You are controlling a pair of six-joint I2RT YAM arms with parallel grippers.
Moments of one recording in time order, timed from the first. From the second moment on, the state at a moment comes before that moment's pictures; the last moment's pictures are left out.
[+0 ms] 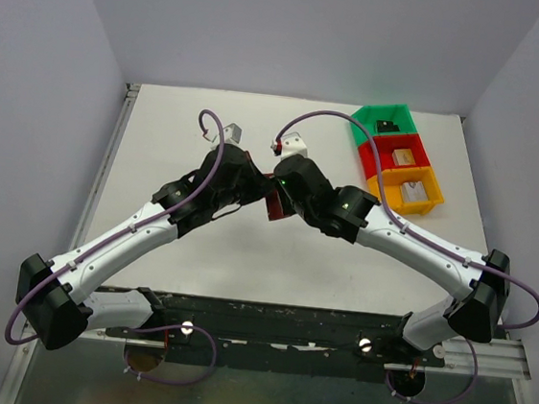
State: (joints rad) left arm -0.72 1.17 1.05 -0.36 -0.12 -0.99; right arm 1.02 1.53 1.42 -0.58 0.48 0.27
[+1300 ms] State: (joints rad) left arm -0.60 0.96 0.77 -0.05 0.11 -0.68; right arm 0.87 1.33 1.29 -0.64 0.49 0.28
